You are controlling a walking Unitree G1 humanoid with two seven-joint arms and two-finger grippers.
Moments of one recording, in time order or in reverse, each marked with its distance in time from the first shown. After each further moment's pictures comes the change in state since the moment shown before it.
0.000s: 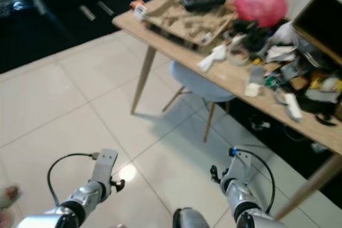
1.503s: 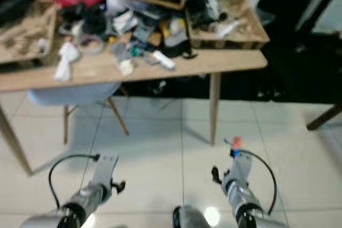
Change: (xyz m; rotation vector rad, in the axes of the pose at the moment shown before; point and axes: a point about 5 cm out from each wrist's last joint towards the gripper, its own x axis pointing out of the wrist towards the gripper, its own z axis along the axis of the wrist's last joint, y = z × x) left arm 0.000 -0.001 0.003 0.016 -0.009 0.004; right arm -0.001 -0.005 0.004 0.001 -0.020 -0.011
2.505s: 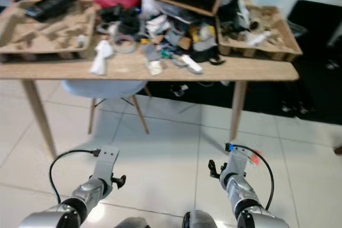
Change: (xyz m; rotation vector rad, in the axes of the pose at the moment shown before) left arm 0.000 0.002 0.004 0.004 -0.010 0.023; right arm 0.001 0.013 0.005 -0.101 -0.041 0.097
